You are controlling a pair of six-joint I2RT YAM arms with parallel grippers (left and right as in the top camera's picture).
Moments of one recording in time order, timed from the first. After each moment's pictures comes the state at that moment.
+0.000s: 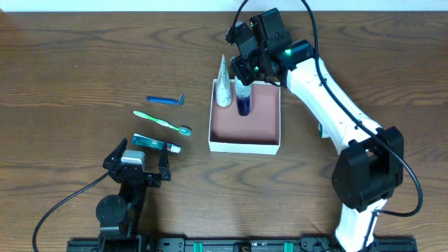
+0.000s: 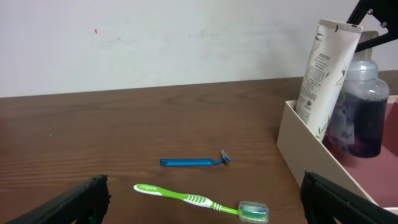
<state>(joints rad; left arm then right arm) 0.01 0.01 0.02 -0.11 0.15 0.01 0.45 2.00 1.78 -0.70 -0.28 -0.13</state>
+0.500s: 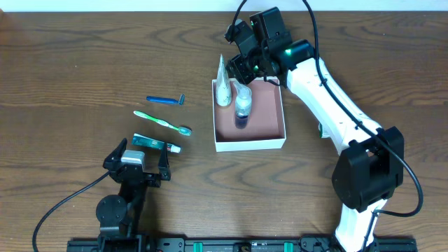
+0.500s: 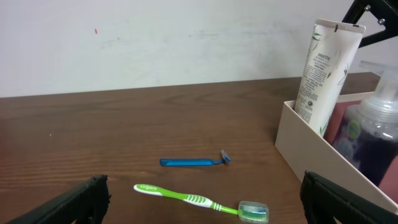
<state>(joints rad) 0.01 0.01 0.02 -0.11 0.15 0.01 0.45 2.00 1.78 -0.69 -0.28 -0.13</state>
